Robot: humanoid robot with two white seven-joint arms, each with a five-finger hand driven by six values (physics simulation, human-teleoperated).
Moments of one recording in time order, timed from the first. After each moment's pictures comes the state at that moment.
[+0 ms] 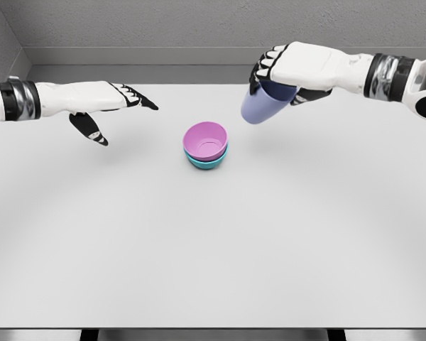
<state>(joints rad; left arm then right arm) -0.94 0.70 -0.83 -1.16 -0.20 -0.61 -0.61 -0.87 -0.57 0.55 -1.40 0.49 -0.62 0.61</state>
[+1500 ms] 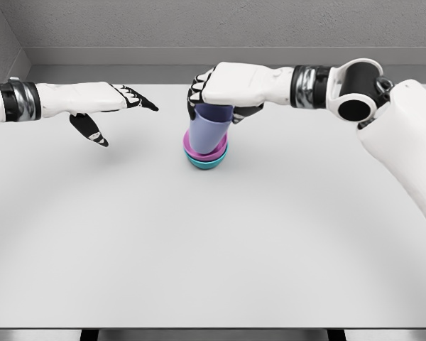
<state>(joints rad) -0.94 0.70 -0.83 -1.16 -0.20 -0.61 -0.61 -0.94 -0.38 0.70 -1.34 0.51 -0.61 0.61</state>
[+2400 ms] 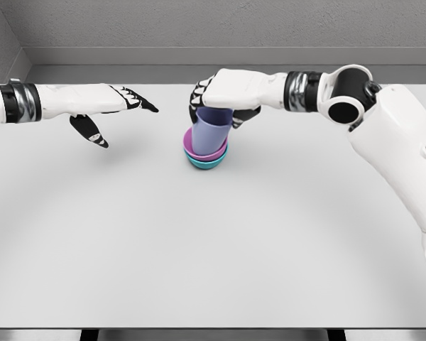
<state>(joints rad) -0.93 0.70 -0.83 -1.16 -0.20 -0.61 -0.61 -0.94 -0.34 0.70 -1.25 0.54 -0.61 0.61</state>
